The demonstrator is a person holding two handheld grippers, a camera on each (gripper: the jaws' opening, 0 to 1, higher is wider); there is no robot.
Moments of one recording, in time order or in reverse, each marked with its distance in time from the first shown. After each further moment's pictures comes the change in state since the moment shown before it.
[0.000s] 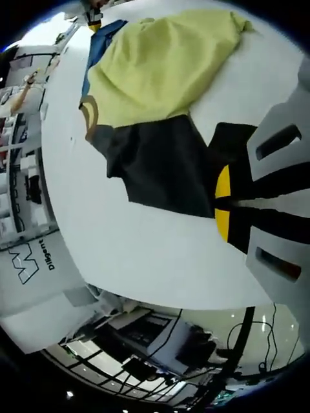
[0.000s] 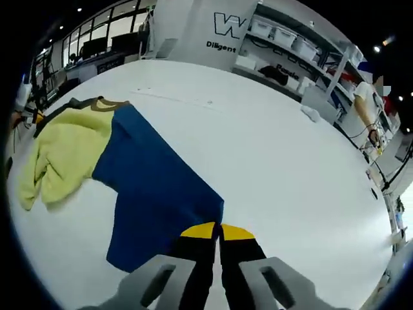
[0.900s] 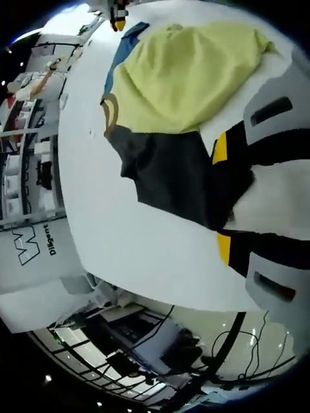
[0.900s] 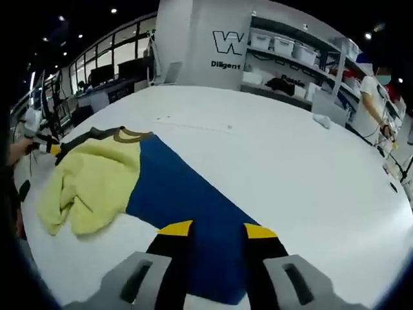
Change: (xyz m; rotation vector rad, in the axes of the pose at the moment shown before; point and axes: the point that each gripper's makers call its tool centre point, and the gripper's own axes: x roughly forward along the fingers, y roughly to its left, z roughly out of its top) left arm -0.021 -0.010 0.004 -0.120 -0.062 0.005; right arm -0.020 0.056 0.035 0.128 -0.153 0.180
